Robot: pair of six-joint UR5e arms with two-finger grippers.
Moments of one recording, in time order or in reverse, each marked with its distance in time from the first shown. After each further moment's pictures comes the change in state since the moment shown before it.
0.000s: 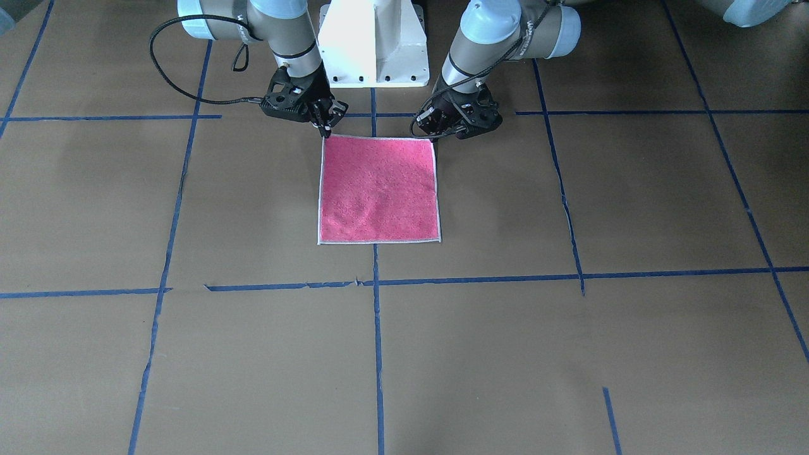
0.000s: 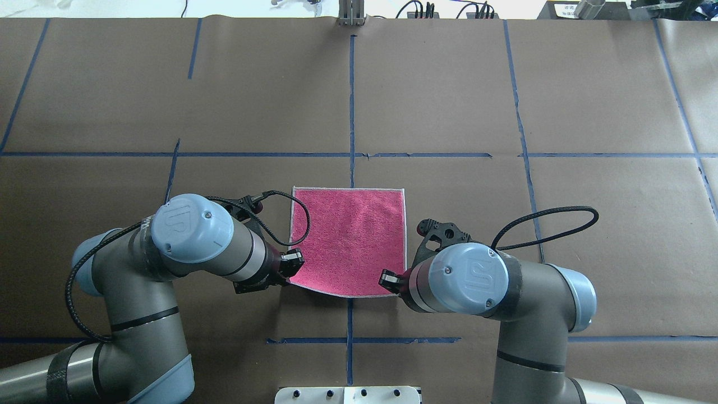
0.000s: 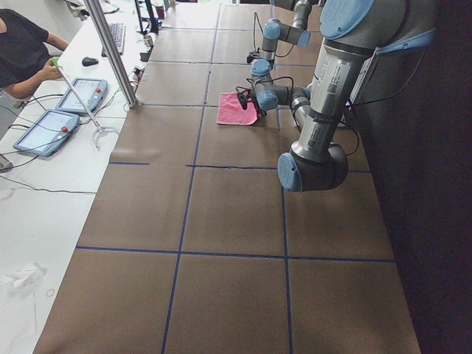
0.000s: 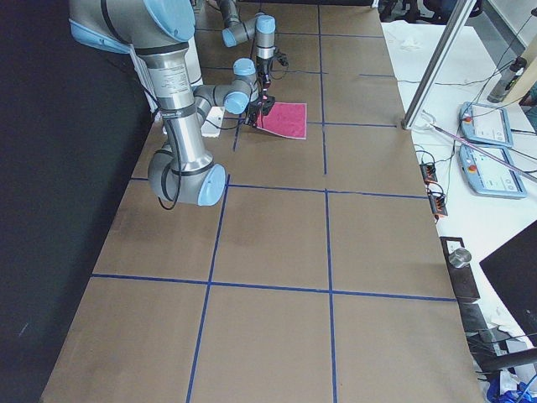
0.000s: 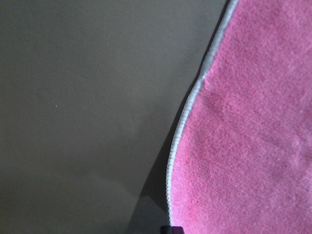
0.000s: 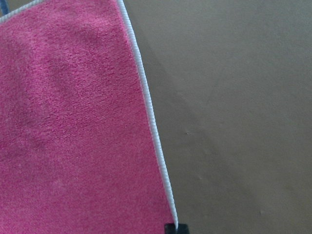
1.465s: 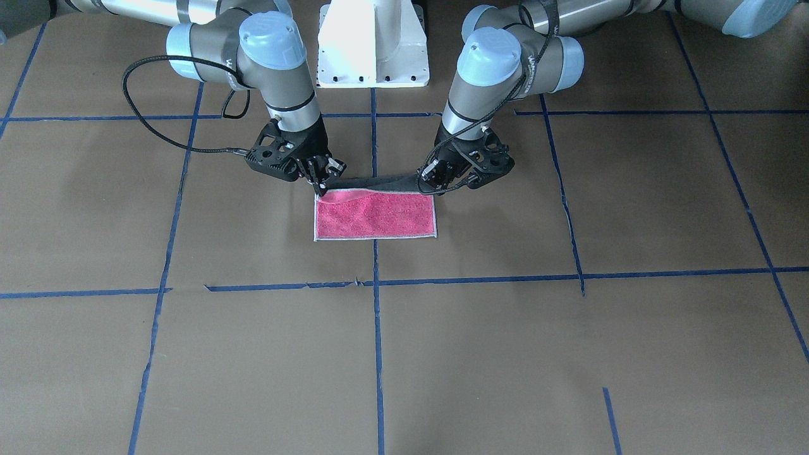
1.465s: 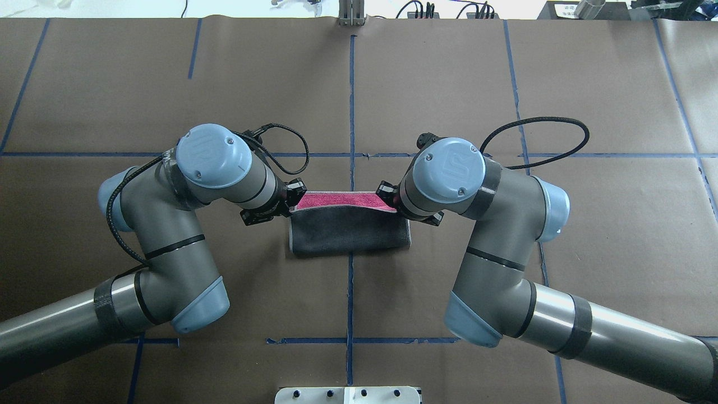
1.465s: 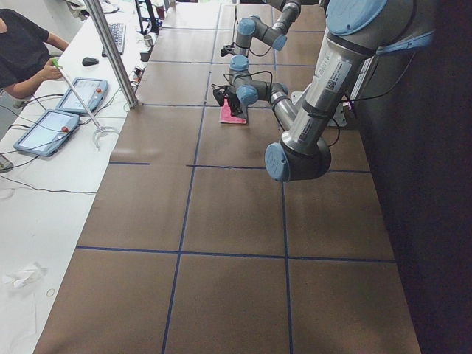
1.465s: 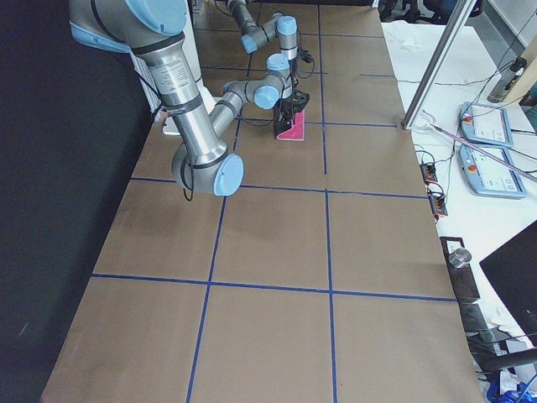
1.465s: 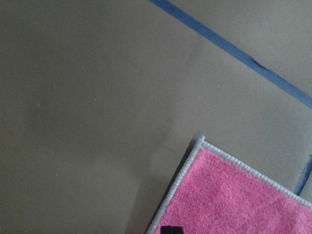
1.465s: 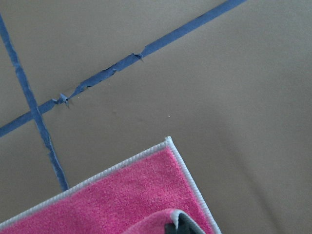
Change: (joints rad) left arm -0.153 -0.141 0.205 -0.002 0.041 0.006; right arm 0.224 0.185 -0.243 0.001 0.053 -0.038
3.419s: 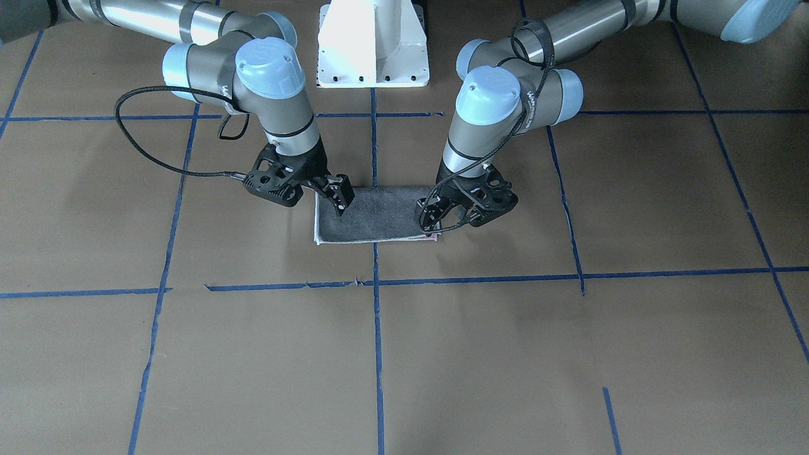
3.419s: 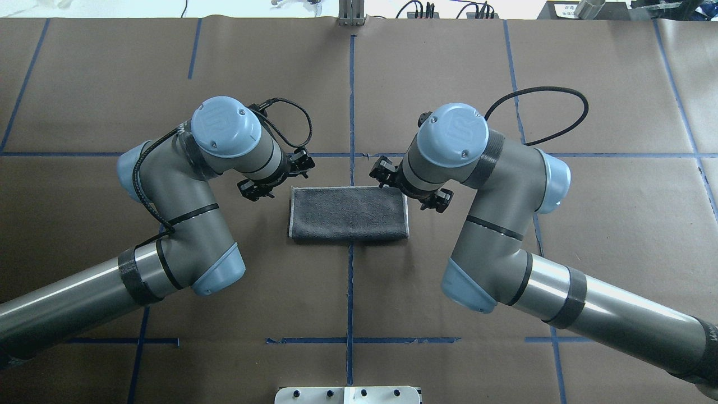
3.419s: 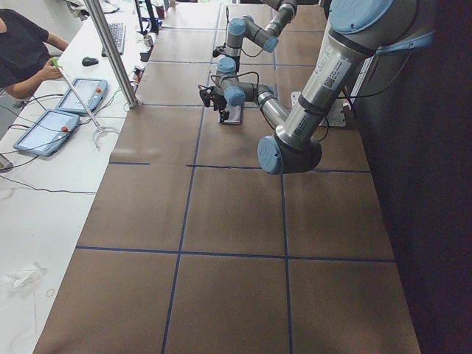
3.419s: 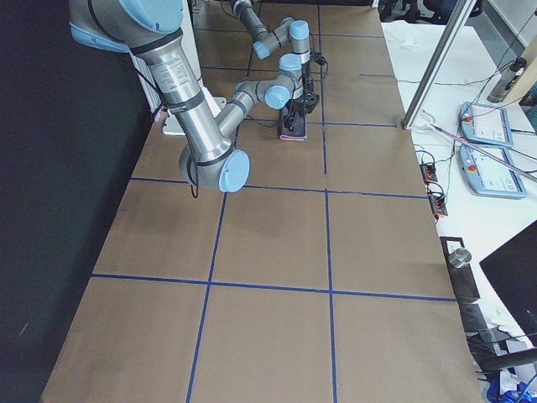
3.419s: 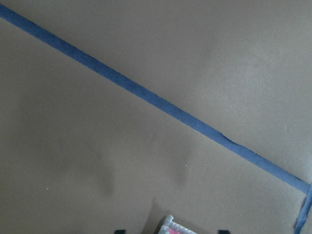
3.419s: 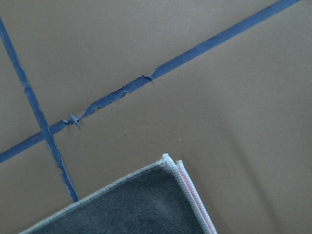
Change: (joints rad) left arm -0.047 -0.061 0.127 -0.055 0.004 0.033; right arm 0.078 0.013 -0.020 0.015 0.123 -0.049
